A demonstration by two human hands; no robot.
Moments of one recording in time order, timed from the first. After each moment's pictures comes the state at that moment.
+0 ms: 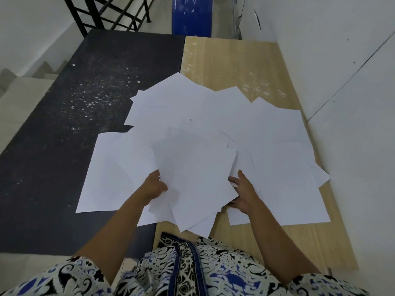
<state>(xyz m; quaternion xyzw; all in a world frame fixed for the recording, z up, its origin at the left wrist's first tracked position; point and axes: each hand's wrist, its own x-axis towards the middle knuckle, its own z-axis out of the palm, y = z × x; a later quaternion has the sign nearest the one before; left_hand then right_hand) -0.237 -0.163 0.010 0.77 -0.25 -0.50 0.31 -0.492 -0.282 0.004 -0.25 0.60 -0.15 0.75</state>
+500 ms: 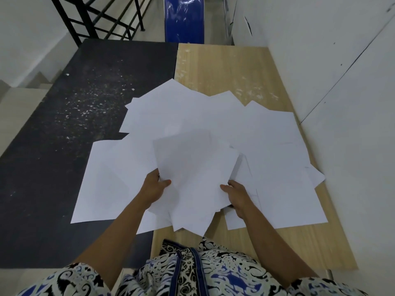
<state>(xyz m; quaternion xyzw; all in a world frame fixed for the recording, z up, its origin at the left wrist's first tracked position) -0.249 -0.175 0.018 0.74 -0.28 -0.45 0.42 -0.490 -0.277 -0.003 -0.42 0.59 -0.17 0.66</state>
